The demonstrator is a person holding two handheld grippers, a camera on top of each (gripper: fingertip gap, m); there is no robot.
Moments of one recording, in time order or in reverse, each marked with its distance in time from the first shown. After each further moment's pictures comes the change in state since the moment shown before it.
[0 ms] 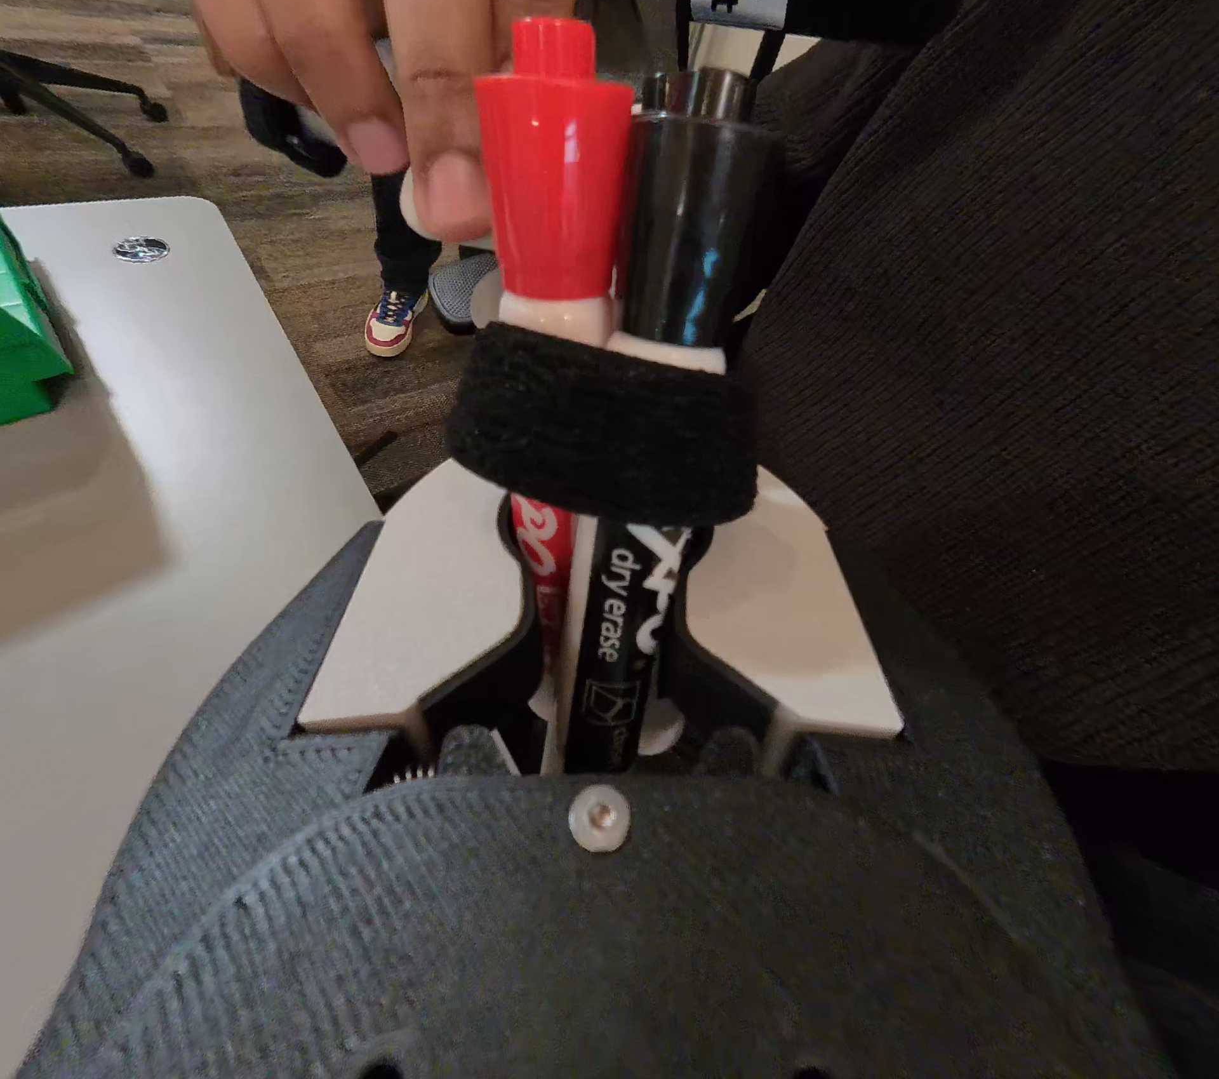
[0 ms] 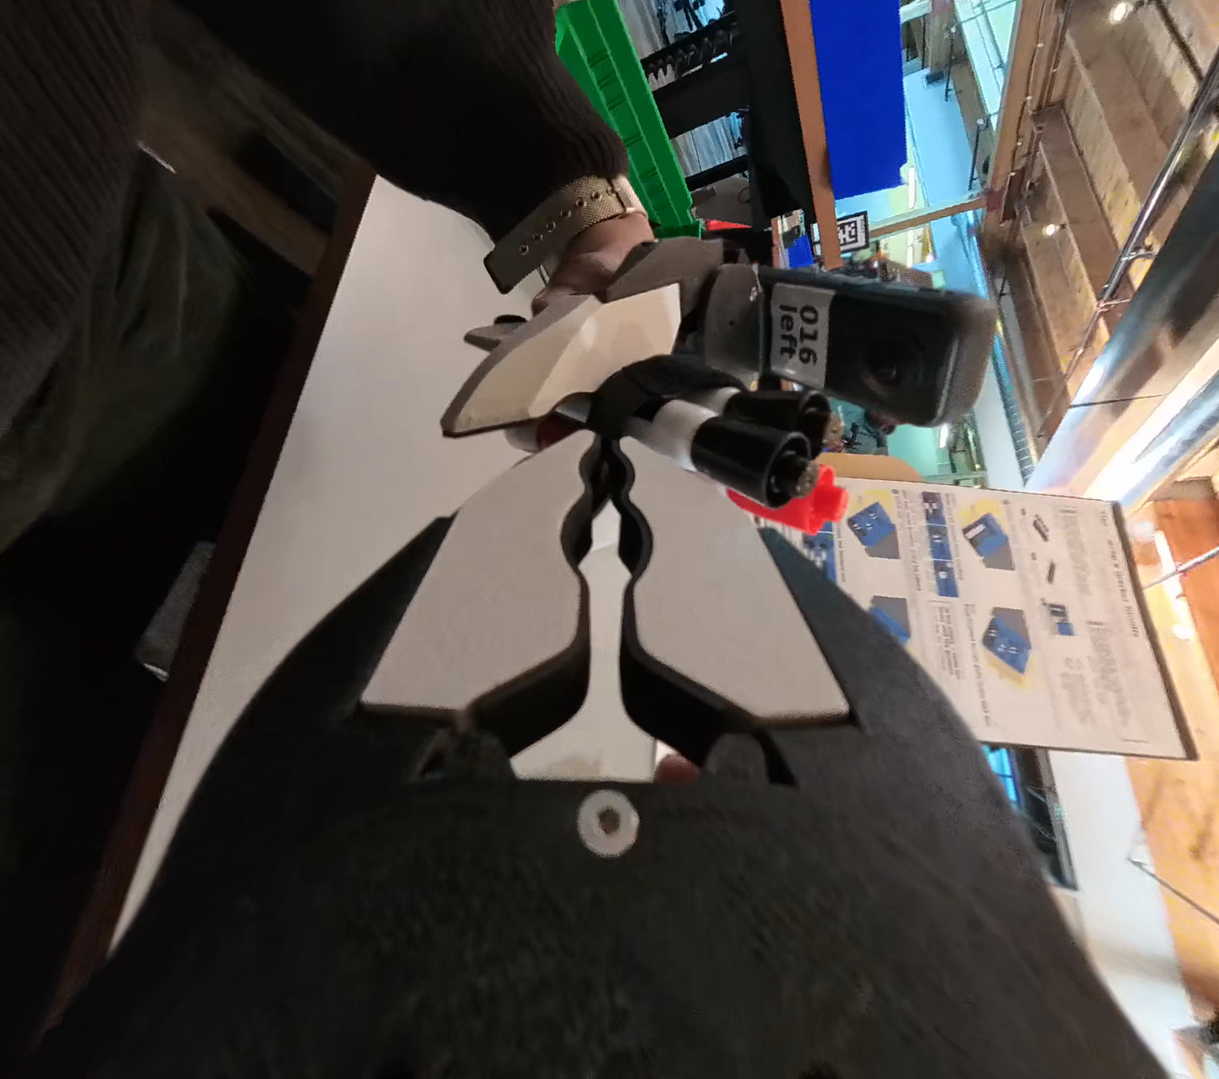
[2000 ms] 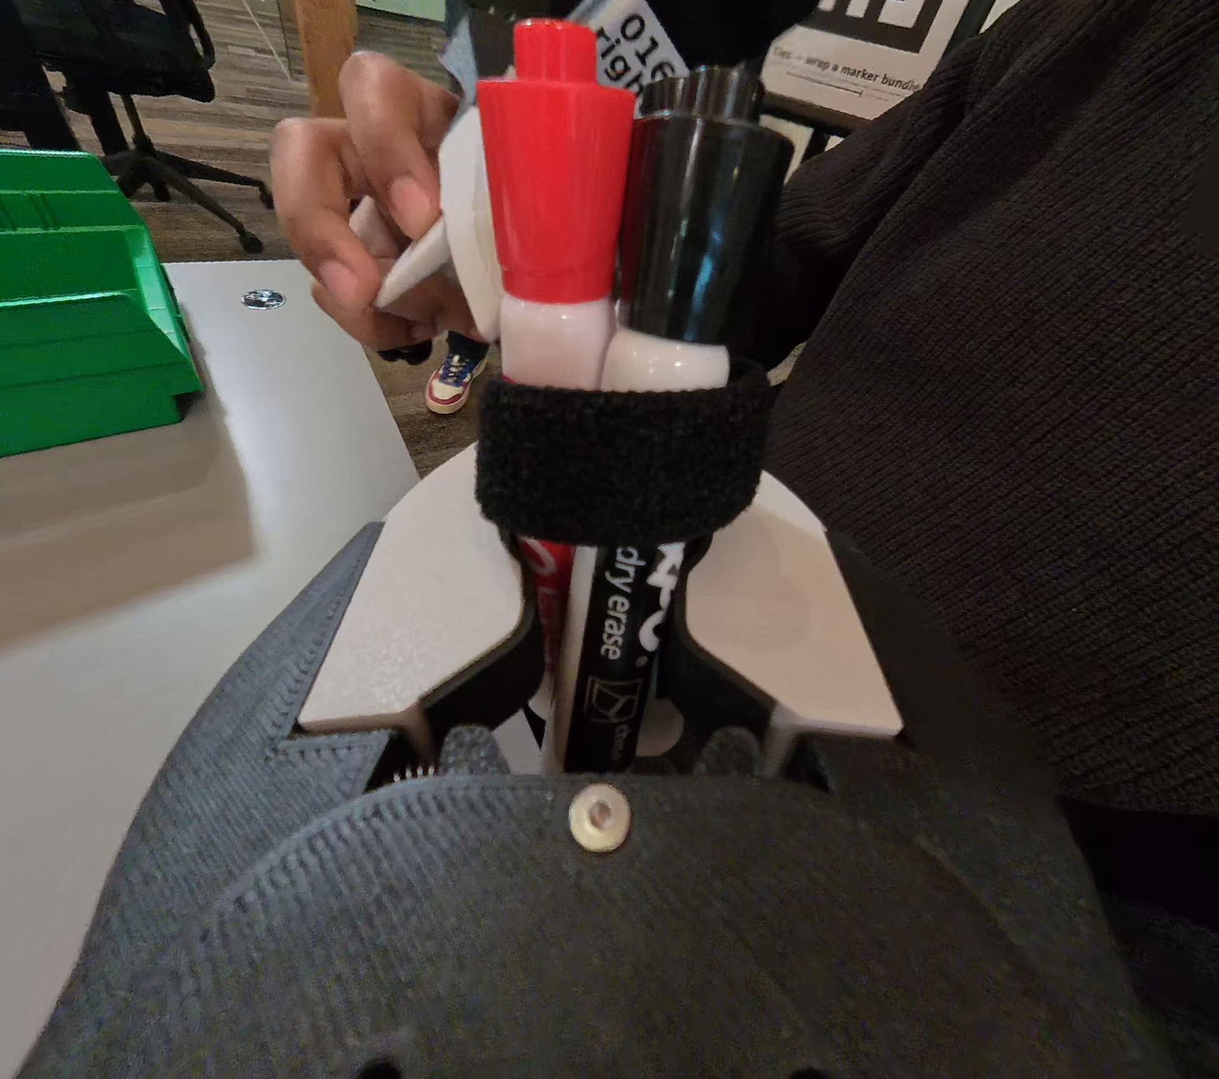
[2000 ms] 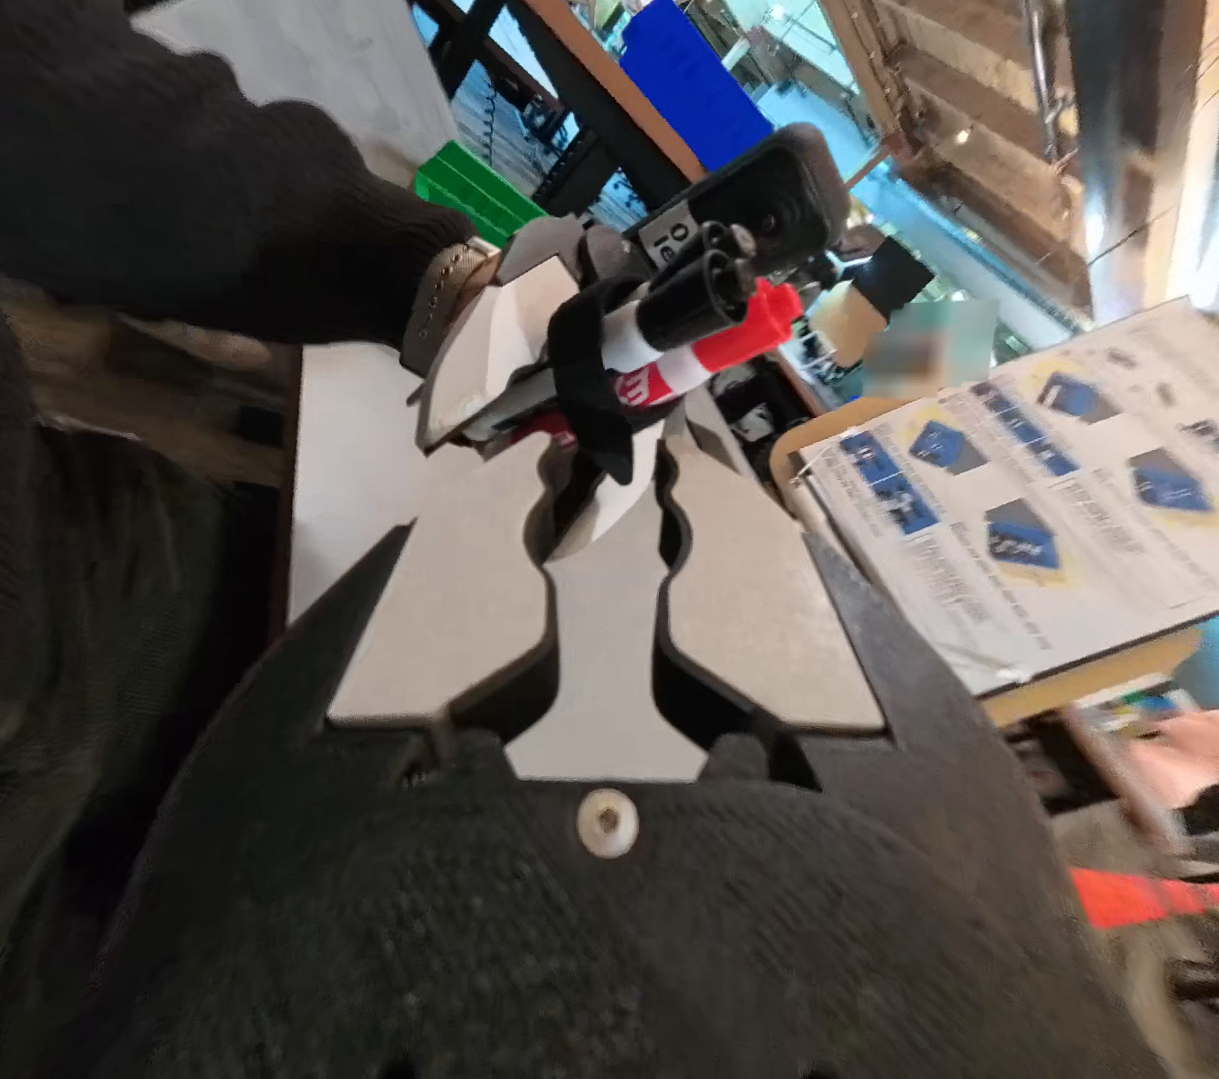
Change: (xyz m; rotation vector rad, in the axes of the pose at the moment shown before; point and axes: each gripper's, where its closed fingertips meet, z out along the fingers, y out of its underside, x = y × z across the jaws) left arm -0.019 -0.008 -0.024 0.139 -0.094 -0.010; right arm 0.025 0.028 0.011 0.196 0.164 0.485
